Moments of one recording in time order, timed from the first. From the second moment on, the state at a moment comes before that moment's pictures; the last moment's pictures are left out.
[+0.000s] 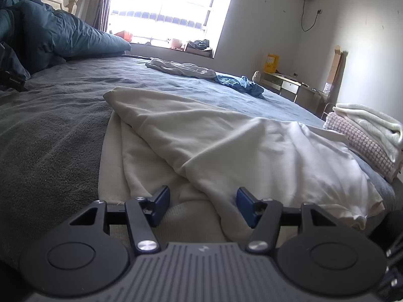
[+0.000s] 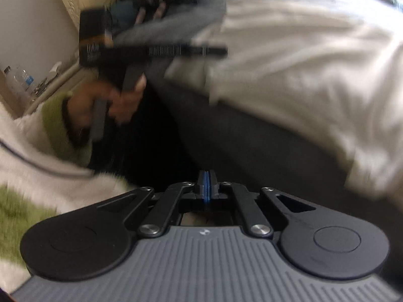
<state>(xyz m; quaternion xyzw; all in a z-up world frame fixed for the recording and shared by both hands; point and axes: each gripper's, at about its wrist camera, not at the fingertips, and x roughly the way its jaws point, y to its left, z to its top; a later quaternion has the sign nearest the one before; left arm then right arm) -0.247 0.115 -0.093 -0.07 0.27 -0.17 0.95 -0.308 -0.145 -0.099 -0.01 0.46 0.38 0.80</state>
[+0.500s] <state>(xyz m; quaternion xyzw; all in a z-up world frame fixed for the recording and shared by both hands) -0.248 0.114 -0.093 -0.07 0.27 -0.17 0.95 -0.326 -0.159 -0.124 0.01 0.58 0.32 0.75</state>
